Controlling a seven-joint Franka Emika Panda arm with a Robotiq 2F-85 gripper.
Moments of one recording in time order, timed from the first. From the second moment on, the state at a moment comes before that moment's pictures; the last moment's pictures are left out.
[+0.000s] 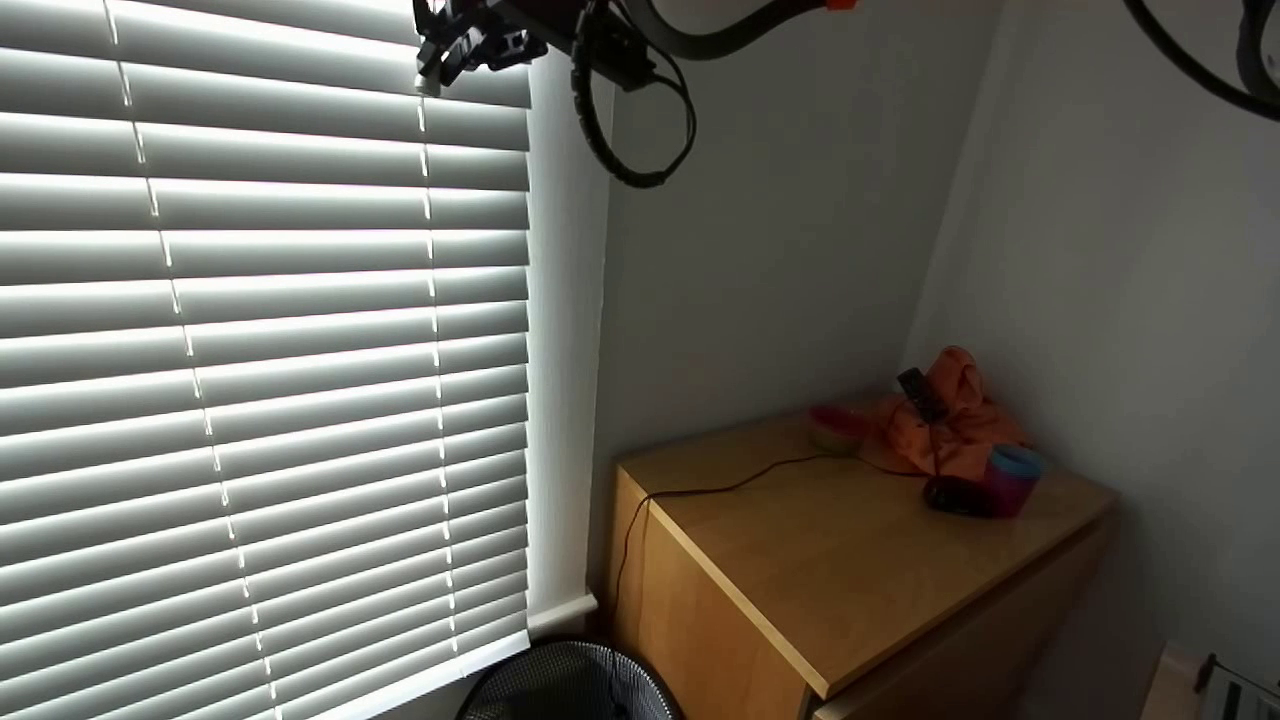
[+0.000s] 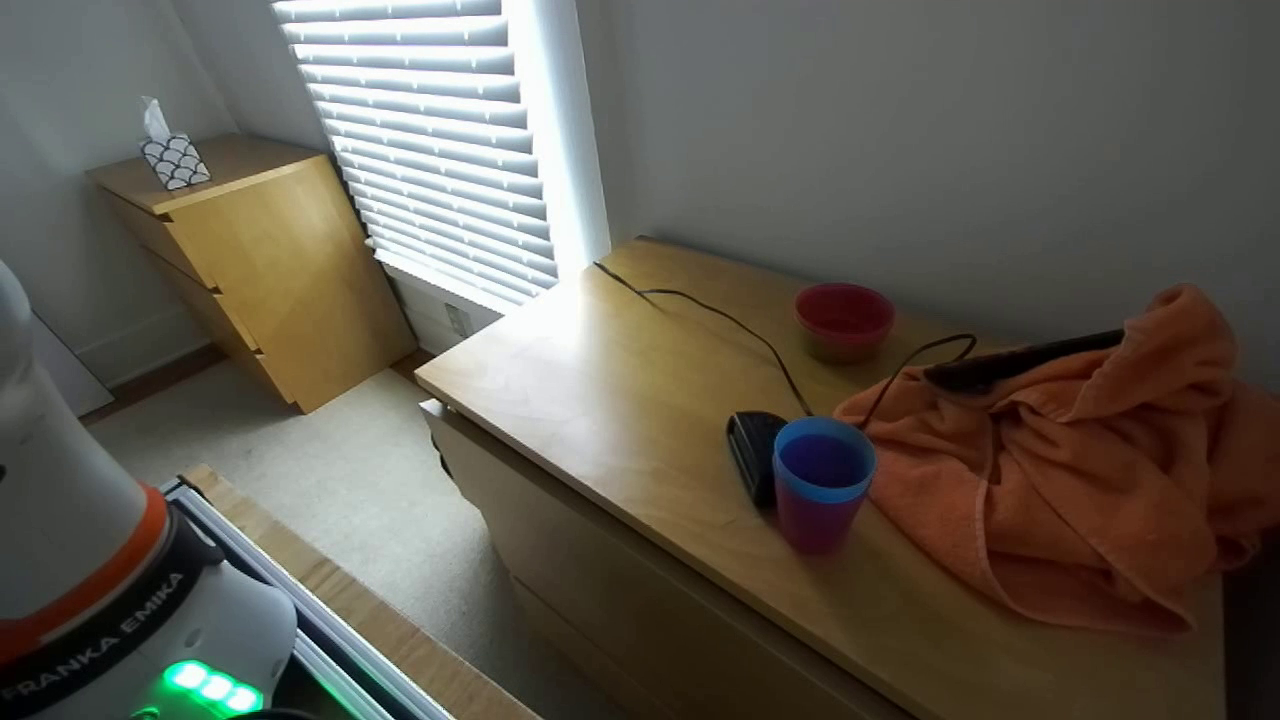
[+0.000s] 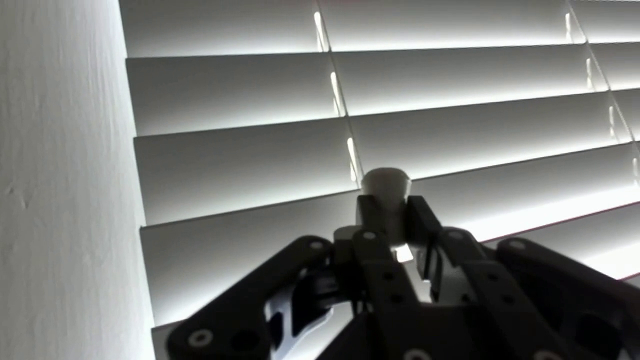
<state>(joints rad) 0.27 0.28 0.32 -1.41 -0.58 2.63 0.84</state>
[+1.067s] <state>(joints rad) 0.30 0.11 0.26 -1.68 -0.47 2.63 0.86</state>
